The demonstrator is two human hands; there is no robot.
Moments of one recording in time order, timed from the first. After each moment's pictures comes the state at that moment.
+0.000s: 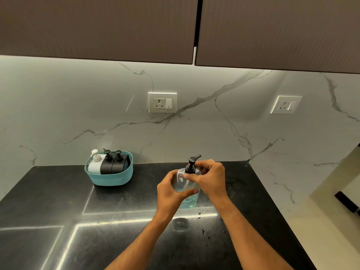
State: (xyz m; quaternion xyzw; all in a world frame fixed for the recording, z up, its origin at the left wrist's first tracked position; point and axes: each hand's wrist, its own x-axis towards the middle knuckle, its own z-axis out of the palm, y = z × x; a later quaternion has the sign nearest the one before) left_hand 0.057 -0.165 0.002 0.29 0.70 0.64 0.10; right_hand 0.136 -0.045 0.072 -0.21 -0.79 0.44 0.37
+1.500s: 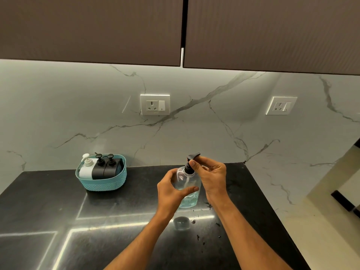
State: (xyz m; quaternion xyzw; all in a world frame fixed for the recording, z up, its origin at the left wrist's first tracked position) left_hand 0.054 -0.132 0.008 0.28 0.70 0.65 0.09; right_hand 0.135 -0.021 0.076 -0.13 -0.63 0.65 0.41
